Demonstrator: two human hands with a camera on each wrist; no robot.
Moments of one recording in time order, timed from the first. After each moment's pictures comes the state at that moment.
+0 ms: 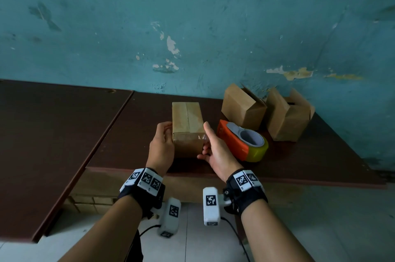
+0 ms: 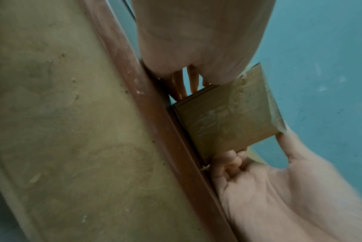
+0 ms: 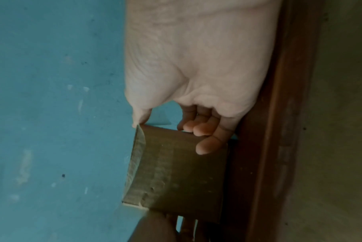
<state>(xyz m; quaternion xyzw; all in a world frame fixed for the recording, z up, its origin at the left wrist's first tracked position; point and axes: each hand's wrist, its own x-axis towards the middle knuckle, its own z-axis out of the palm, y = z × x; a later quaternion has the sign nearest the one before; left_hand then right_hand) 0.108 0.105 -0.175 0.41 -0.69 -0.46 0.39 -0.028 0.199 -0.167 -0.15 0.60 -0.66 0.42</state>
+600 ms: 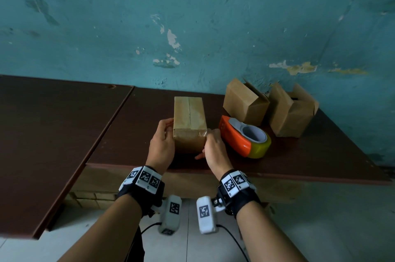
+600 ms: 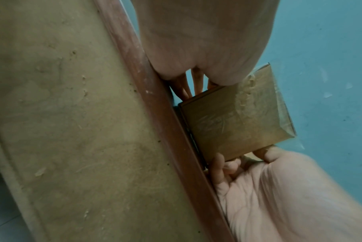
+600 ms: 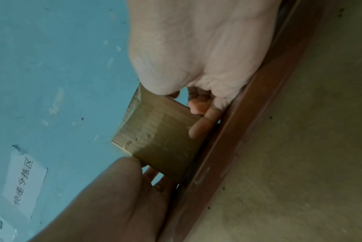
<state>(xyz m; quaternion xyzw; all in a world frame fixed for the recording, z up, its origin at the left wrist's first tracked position) 0.113 0.102 -0.182 0.38 -0.67 -0.51 0.38 -0.010 0.202 -0.168 -0.29 0.71 -0.57 0.30</state>
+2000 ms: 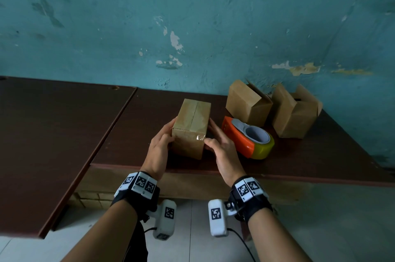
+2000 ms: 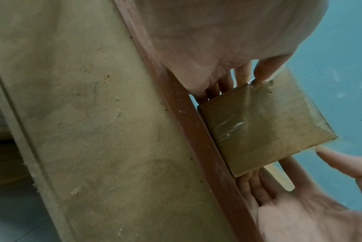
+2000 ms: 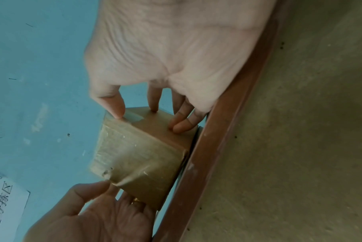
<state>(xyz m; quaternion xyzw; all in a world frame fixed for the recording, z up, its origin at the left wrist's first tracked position) 0.137 0.108 -0.176 0.24 -0.61 -0.66 0.37 -0.021 0.224 -0.179 -0.41 0.59 -0.63 0.29</state>
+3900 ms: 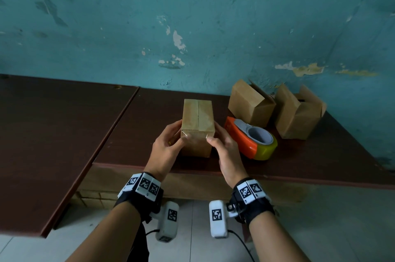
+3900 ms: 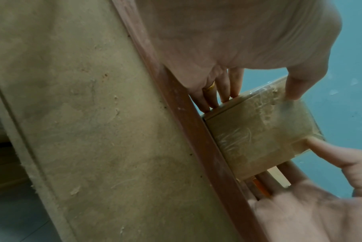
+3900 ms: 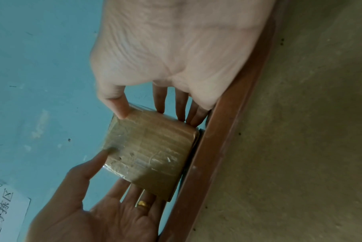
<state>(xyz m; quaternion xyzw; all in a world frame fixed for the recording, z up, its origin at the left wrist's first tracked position) 0.132 0.108 -0.185 0.24 -0.65 -0.60 0.39 -0.020 0.223 -0.180 -0.40 0.58 -0.66 0.27</state>
